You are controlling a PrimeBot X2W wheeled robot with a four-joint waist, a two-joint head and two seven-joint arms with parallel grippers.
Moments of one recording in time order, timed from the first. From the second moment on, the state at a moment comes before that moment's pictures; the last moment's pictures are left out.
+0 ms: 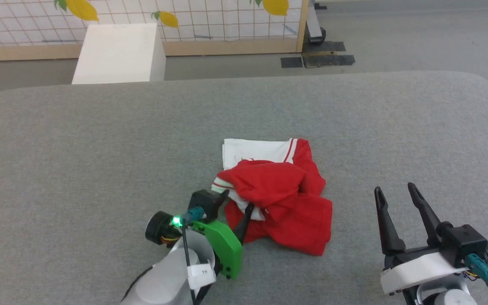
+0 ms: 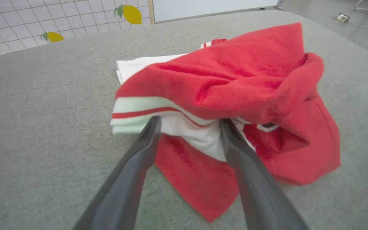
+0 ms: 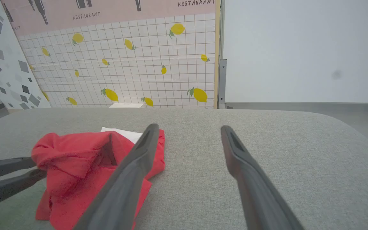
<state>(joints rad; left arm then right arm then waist) -0.51 0.12 -0.81 0.77 -0.57 -0.03 -0.26 0.00 -0.05 0.01 0.12 0.10 0.13 -0.26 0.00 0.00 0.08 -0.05</state>
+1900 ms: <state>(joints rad) -0.28 0.08 -0.41 0.36 -0.30 -0.06 0.20 0.08 -0.05 0.05 0.16 0.11 0.13 -0.26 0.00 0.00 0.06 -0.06</state>
